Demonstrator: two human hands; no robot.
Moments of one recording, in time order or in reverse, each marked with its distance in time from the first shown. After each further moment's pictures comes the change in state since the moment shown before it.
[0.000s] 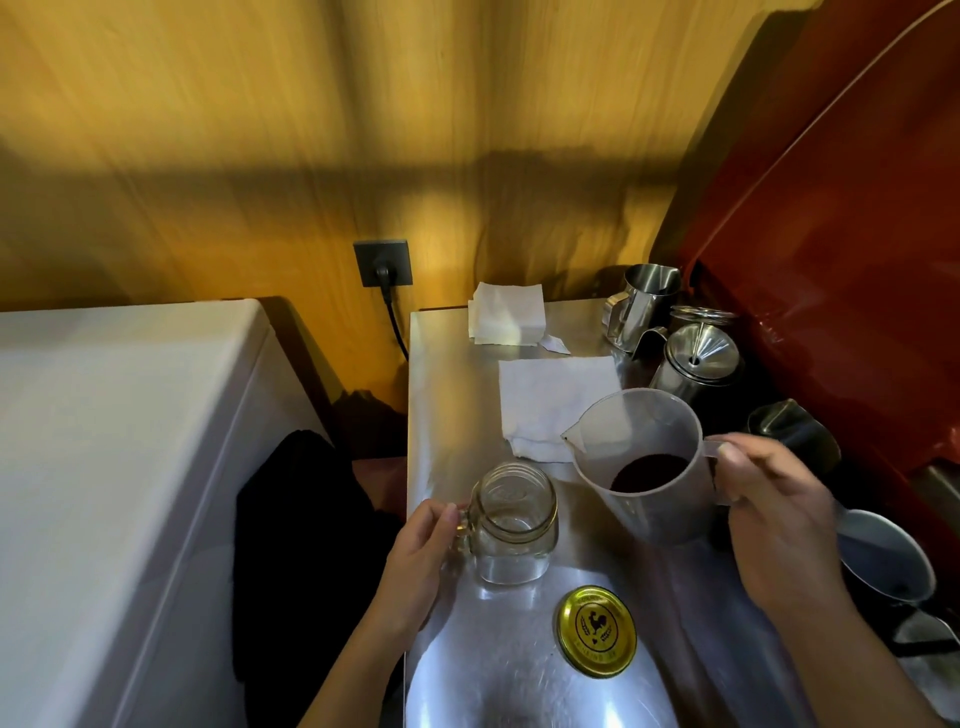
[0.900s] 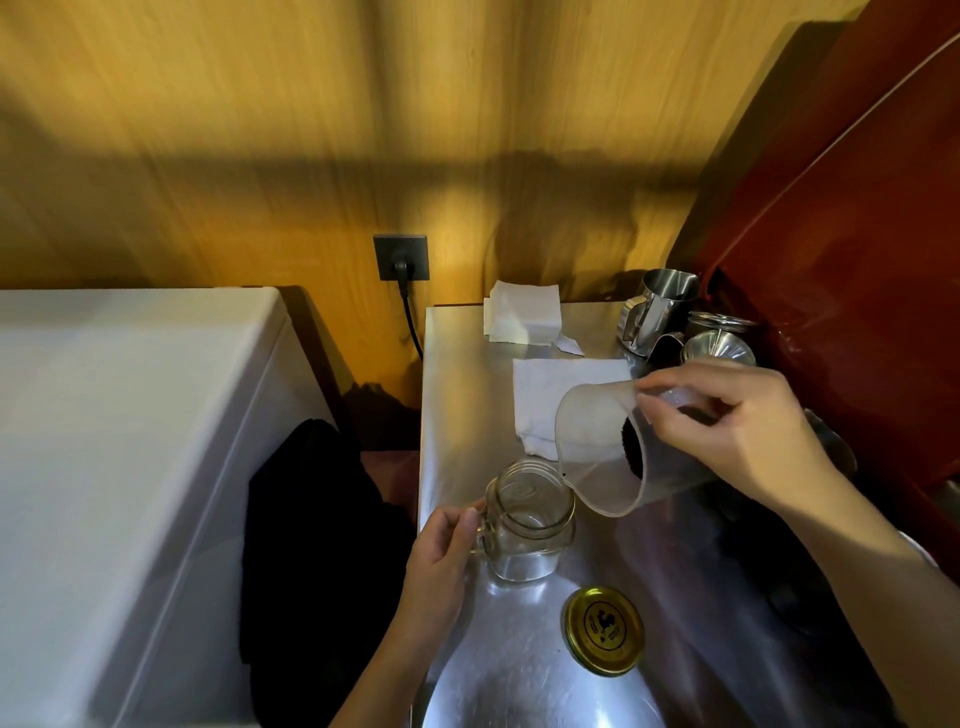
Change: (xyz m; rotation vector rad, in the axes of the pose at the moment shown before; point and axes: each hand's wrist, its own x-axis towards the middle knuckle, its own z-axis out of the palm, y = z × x) left_hand -0.011 -0.020 0.011 0.151 0.135 0.107; right_hand 0.038 -0.074 0.058 -0.709 -0.424 -0.474
